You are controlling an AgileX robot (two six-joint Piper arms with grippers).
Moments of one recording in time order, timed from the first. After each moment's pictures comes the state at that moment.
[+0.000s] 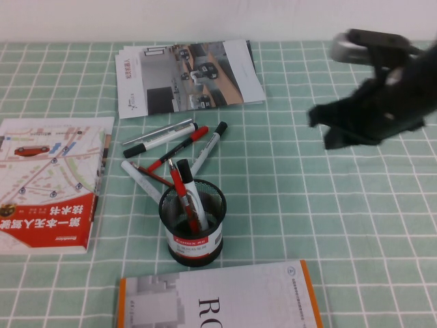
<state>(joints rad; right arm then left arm) 0.34 1.62 -1.35 0.23 0.86 0.09 -0.06 -0.01 0.02 -0.04 0.38 0.02</state>
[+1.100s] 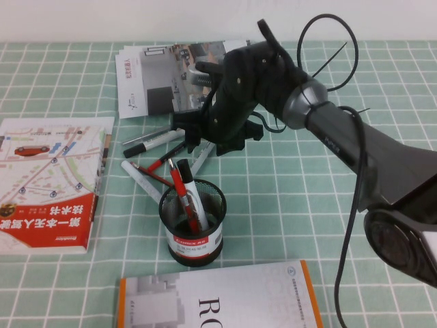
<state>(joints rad) 0.60 2.49 -2.41 0.11 1.09 0.51 -0.06 -0.01 0.02 -0.04 0.38 0.02</state>
